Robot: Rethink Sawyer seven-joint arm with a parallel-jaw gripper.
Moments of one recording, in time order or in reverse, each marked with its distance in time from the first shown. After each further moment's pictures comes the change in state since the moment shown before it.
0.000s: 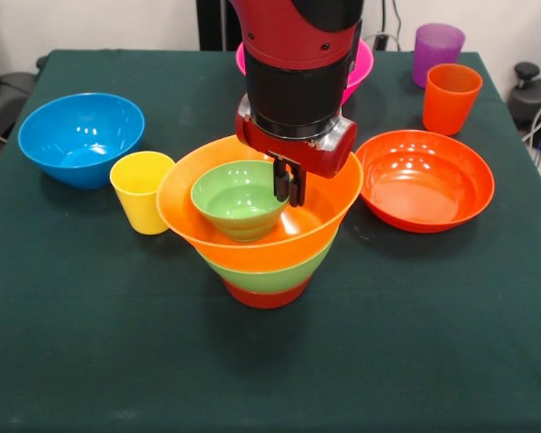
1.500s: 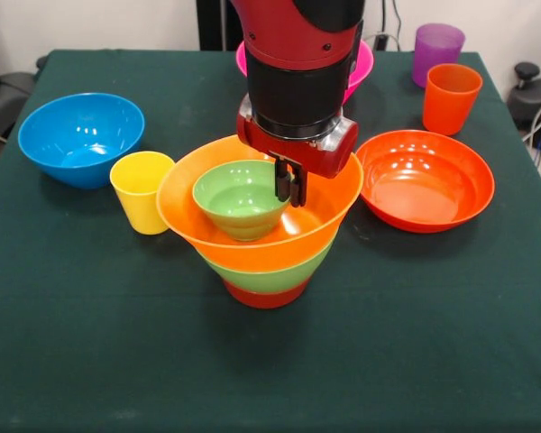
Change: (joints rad) arm 0.001 0.000 0.002 0.000 0.000 0.000 0.000
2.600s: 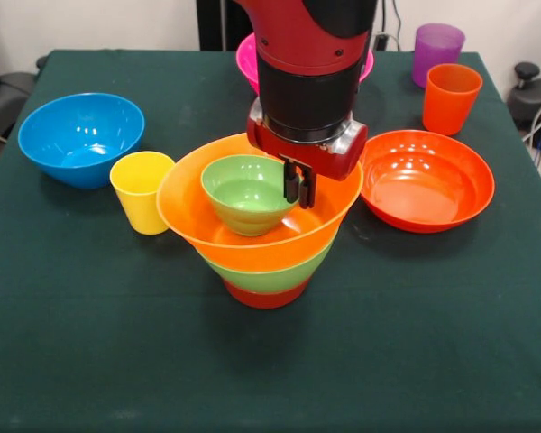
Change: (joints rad) arm 0.011 0.008 0.000 0.000 0.003 0.000 0.000
